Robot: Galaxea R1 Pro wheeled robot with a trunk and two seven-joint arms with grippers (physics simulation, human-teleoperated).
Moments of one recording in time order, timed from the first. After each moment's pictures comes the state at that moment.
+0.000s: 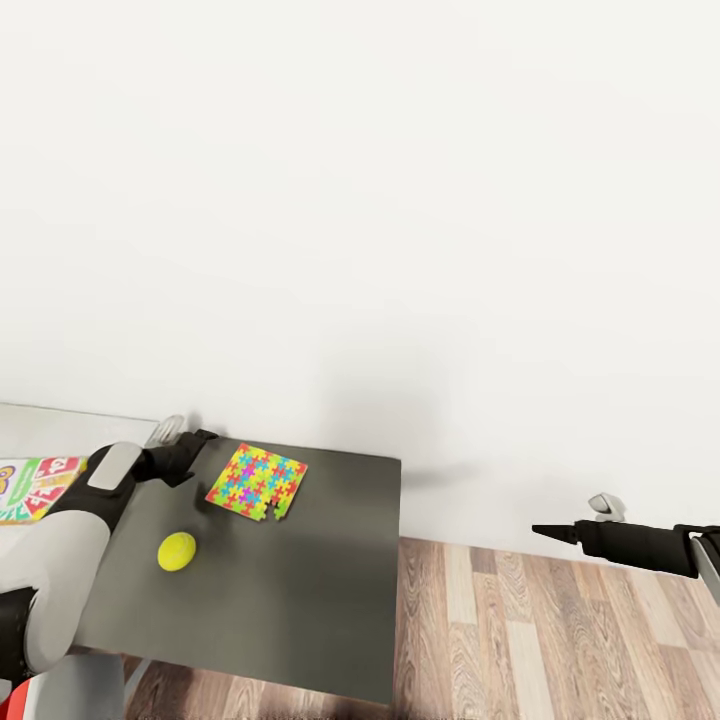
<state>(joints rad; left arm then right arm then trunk) -0.99 0.25 0.21 -0.51 0.97 0.63 0.21 -0.45 -0.49 -0.21 -1.15 -0.14 0.92 1.05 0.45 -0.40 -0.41</state>
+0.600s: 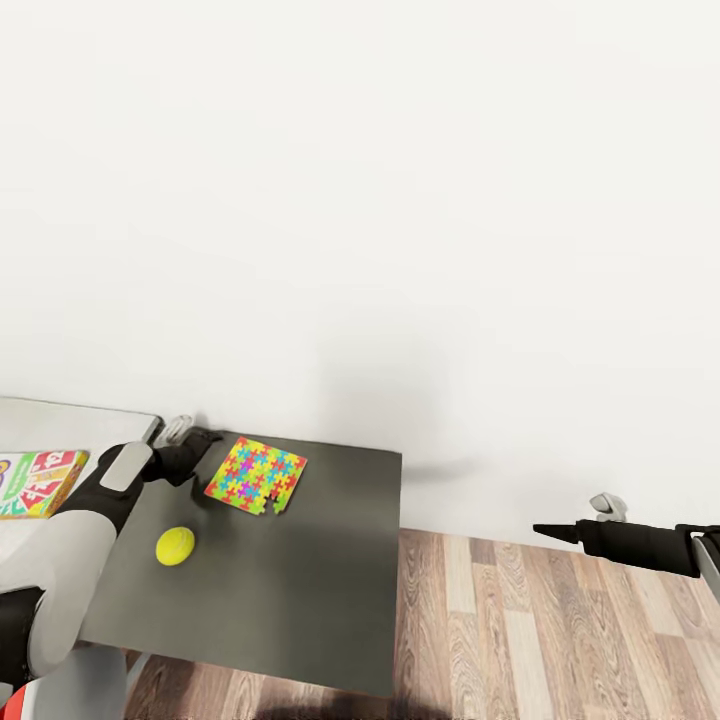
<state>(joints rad) -0.99 0.24 0.15 -0.50 0.93 0.59 0.19 -0.45 -0.49 -0.21 -1.16 -0.15 0.92 1.05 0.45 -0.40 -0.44</state>
